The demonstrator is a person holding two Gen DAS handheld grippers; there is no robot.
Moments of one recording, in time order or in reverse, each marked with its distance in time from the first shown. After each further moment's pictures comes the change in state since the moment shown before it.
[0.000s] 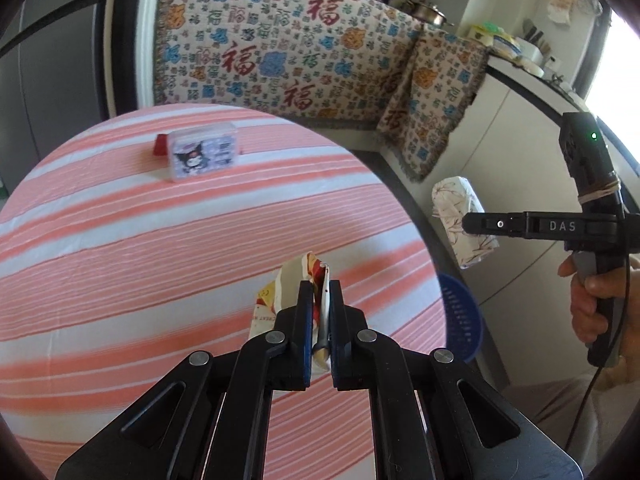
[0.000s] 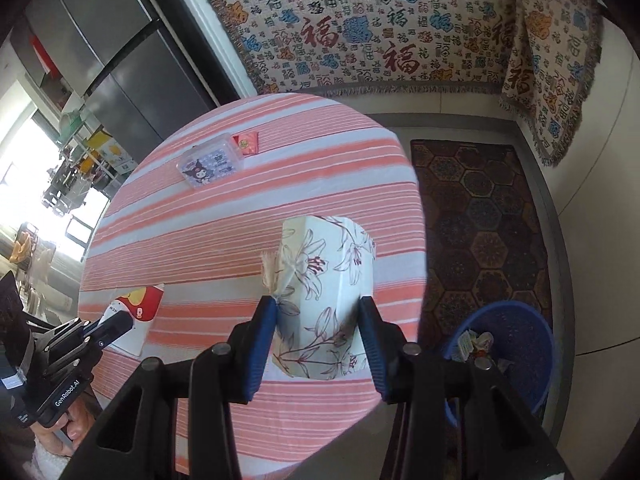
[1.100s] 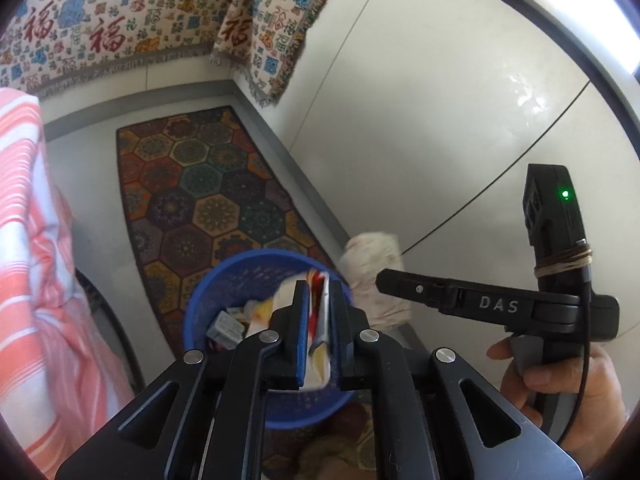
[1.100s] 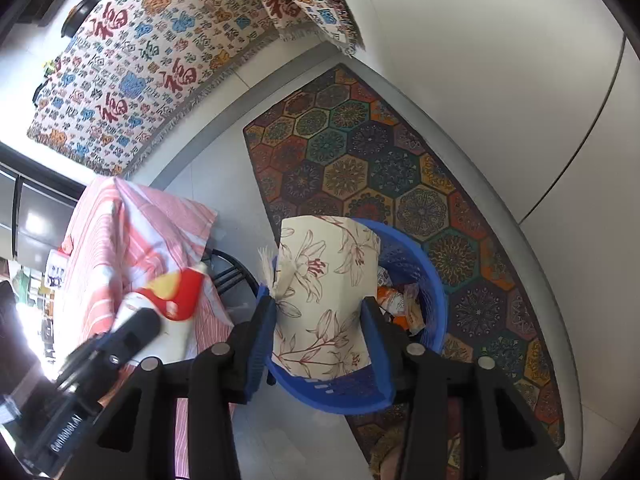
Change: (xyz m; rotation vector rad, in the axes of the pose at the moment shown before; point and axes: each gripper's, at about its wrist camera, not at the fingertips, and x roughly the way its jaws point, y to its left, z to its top) left arm 0.238 -0.270 -0.002 0.140 0.255 -0.314; right arm 0.014 -0.320 -0.117 0.564 -0.001 -0.077
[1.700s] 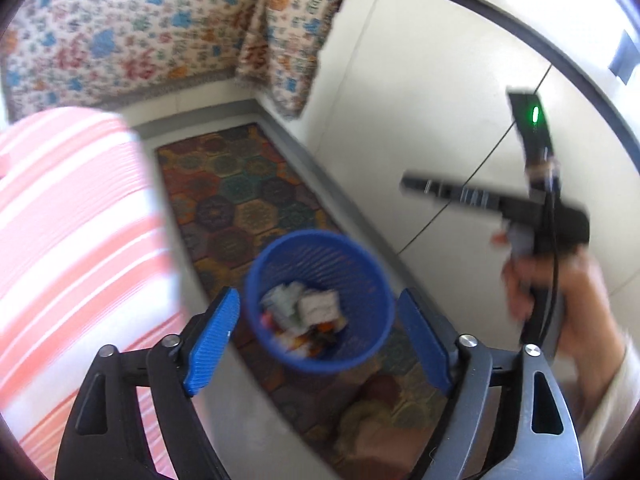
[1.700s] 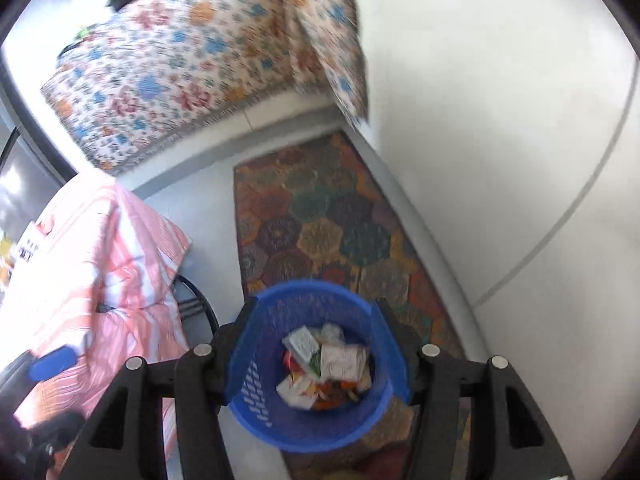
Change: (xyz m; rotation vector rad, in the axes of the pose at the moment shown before) left arm -0.117 0.014 -0.059 0.081 -0.050 0.145; right arm -0.047 0.050 -0.002 -0.255 -0.246 -0.168
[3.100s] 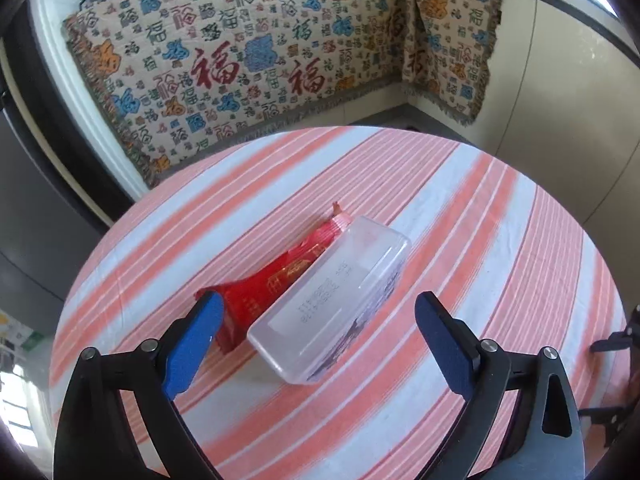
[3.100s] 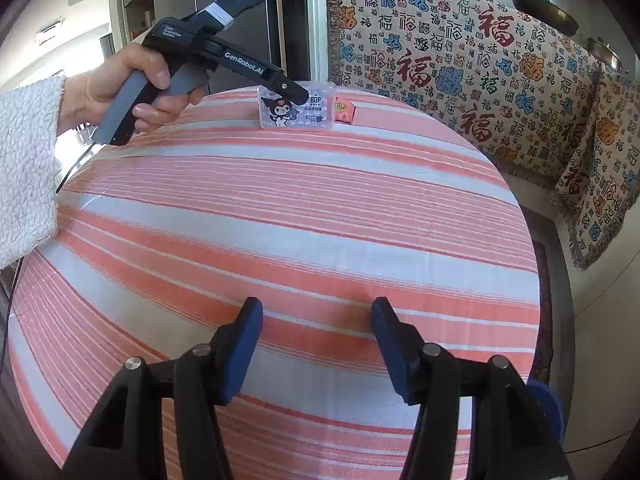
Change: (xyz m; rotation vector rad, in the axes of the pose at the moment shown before) left arm -0.044 0.345 0.093 0.153 0.011 0.351; right arm 0.010 0.365 -0.102 -0.659 -0.071 0.346
